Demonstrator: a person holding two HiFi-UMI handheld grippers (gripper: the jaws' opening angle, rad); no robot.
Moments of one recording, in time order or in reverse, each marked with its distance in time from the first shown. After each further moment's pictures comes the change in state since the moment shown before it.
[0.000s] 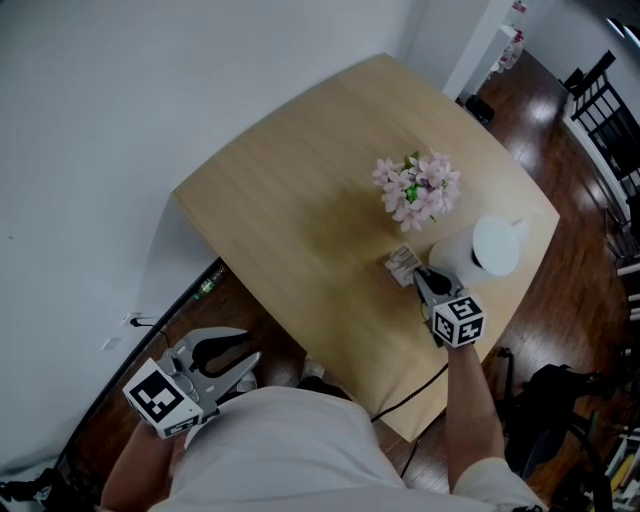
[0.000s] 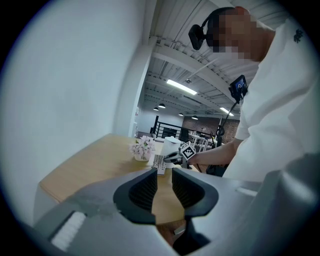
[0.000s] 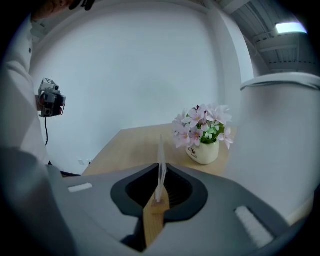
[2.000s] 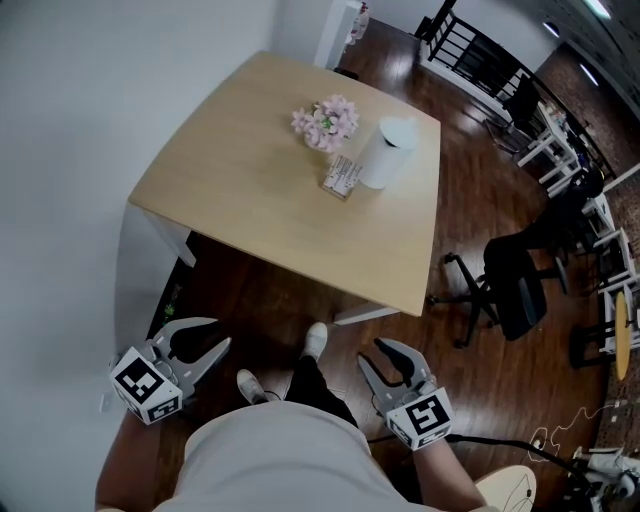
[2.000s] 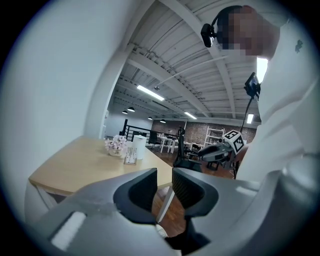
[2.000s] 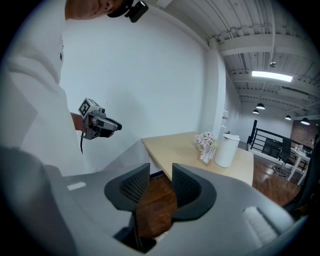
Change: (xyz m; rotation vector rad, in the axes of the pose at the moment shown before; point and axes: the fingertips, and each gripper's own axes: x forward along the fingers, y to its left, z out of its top) left arm -0.176 -0.040 -0.103 0.140 -0.043 -0.367; right arm -0.227 0.460 -0.011 0.026 -0.076 -0.378
